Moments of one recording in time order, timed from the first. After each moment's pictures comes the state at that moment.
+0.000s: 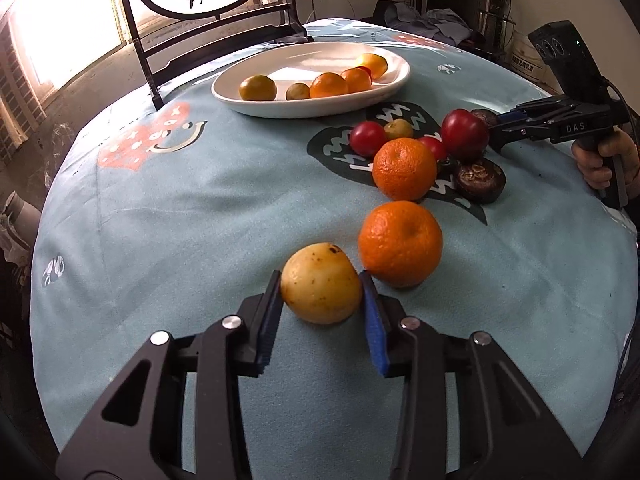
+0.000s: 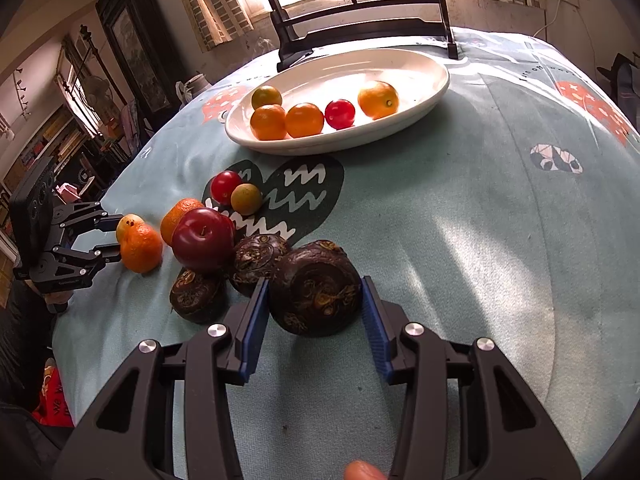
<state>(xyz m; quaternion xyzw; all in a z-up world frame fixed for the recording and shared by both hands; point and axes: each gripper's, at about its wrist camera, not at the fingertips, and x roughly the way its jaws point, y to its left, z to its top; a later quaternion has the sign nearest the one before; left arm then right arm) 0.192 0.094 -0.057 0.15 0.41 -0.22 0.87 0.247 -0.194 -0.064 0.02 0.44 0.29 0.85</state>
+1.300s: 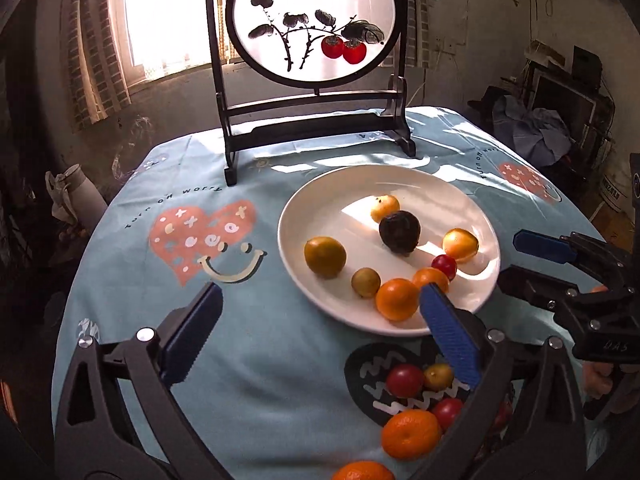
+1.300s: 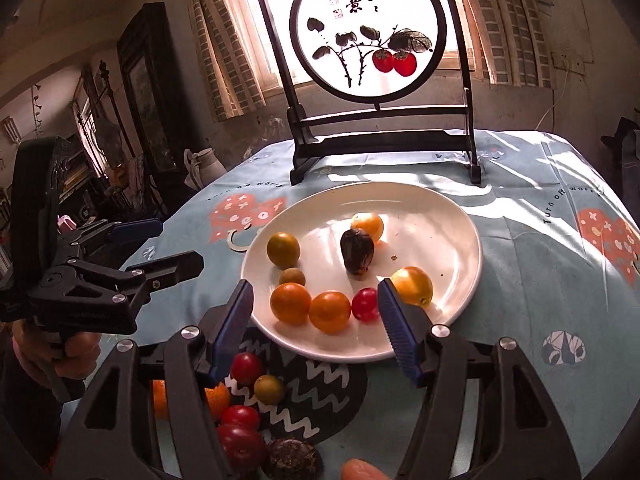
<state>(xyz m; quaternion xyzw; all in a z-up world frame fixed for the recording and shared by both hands) 0.290 0.046 0.025 0.03 0.35 -0.04 0.94 0.303 -0.150 0.009 0.03 0.31 0.30 0.90</state>
